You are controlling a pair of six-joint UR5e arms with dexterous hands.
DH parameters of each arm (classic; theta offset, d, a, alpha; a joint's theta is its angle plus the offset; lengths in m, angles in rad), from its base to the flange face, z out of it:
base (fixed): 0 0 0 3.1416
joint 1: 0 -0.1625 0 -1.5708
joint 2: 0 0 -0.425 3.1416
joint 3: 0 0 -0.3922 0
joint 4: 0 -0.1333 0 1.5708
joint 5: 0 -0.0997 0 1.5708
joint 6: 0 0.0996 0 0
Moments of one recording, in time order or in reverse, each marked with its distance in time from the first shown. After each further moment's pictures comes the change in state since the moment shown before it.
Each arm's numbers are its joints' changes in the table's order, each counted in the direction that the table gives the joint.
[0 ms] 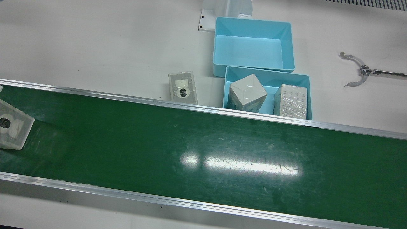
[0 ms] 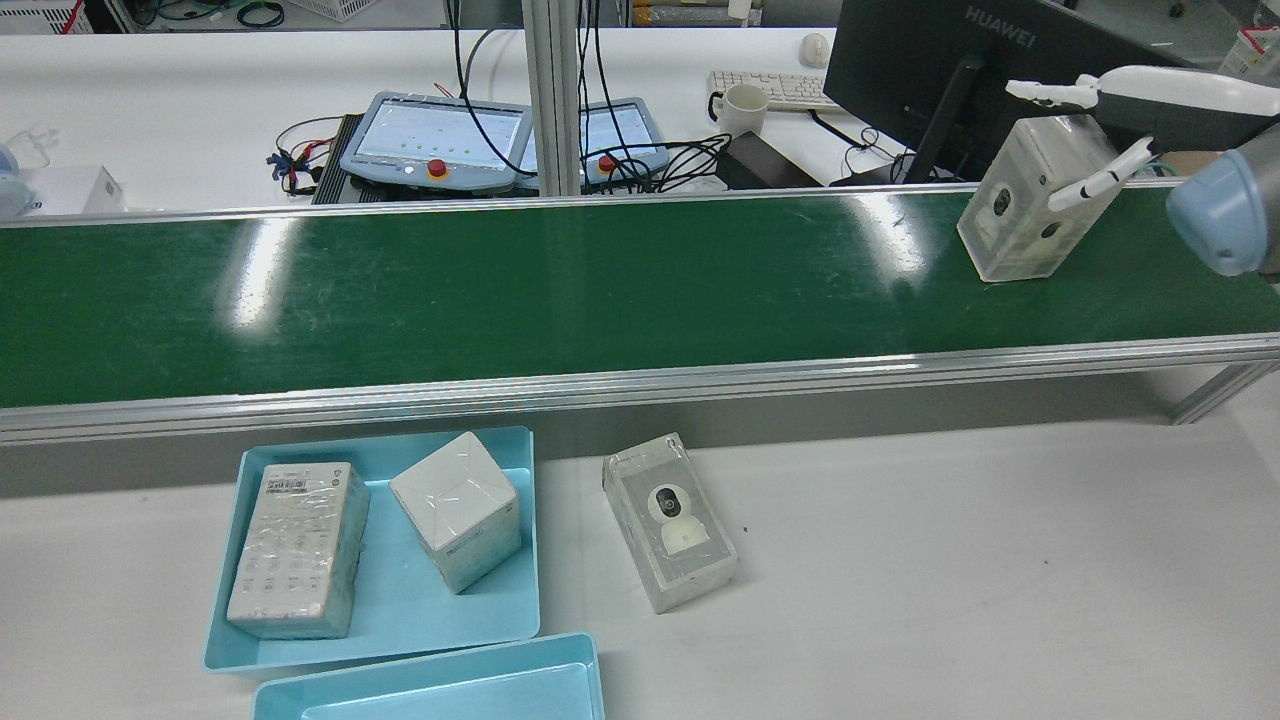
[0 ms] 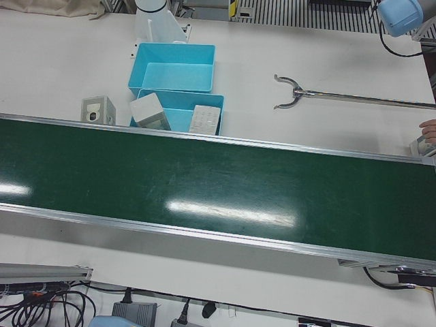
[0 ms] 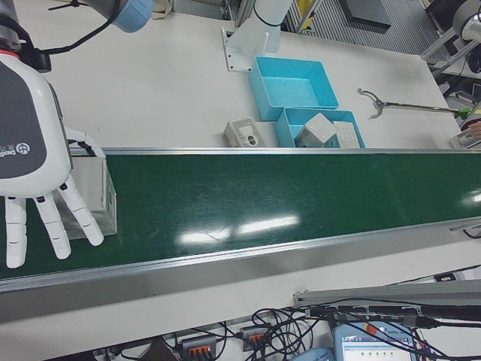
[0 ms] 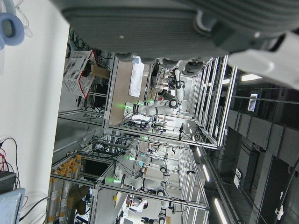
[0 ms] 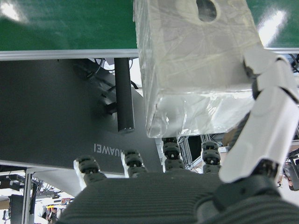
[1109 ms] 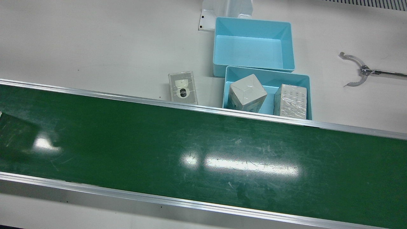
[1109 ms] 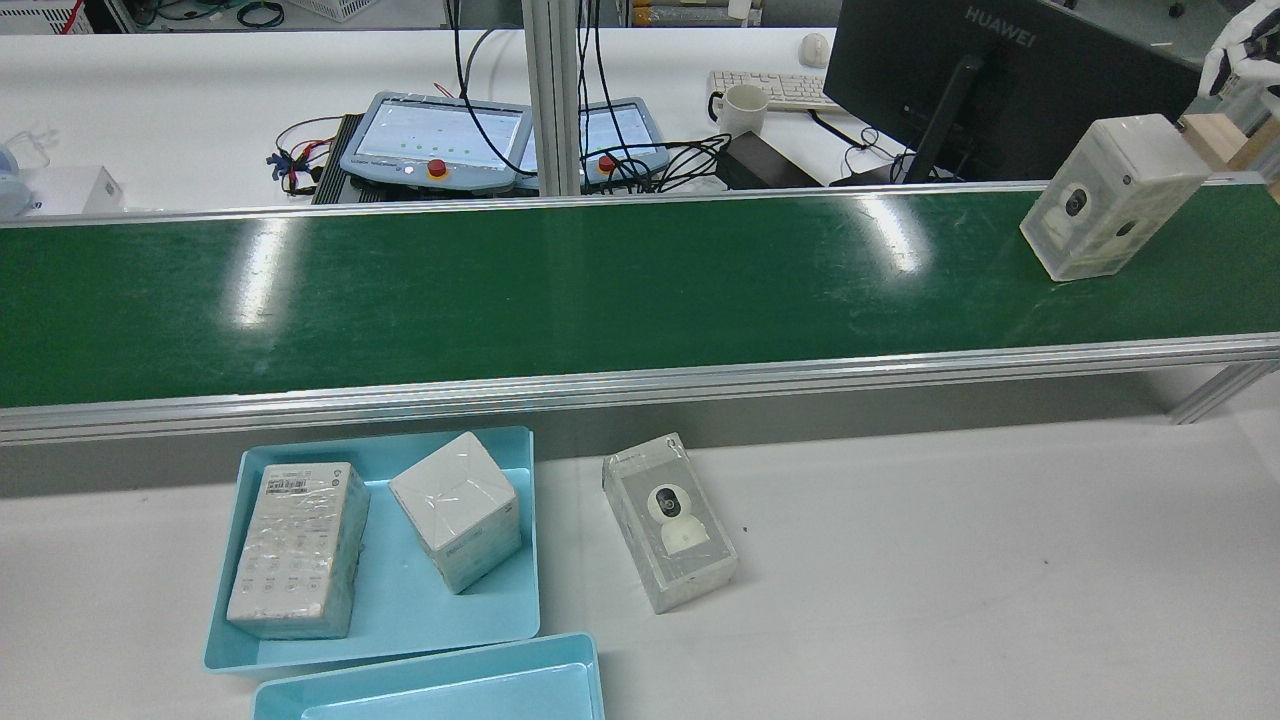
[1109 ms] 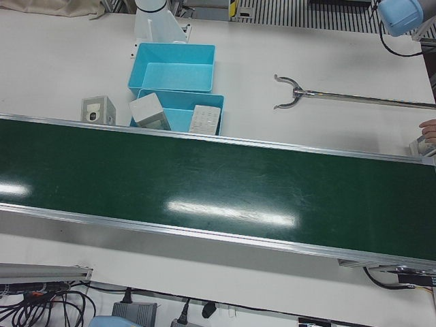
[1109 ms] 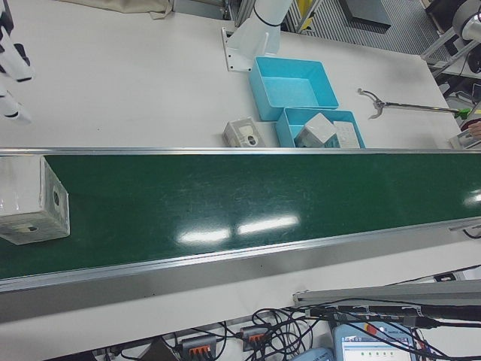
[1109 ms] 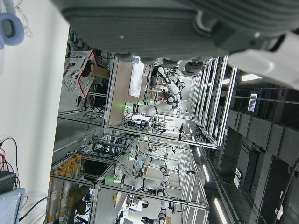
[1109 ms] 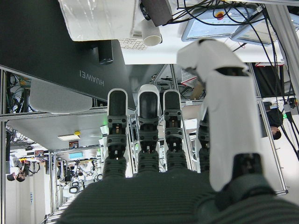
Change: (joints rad) left arm 0.000 0.000 0.000 0.000 0.000 0.000; right arm -0.242 -0.123 -0.310 -0.048 0.171 0.057
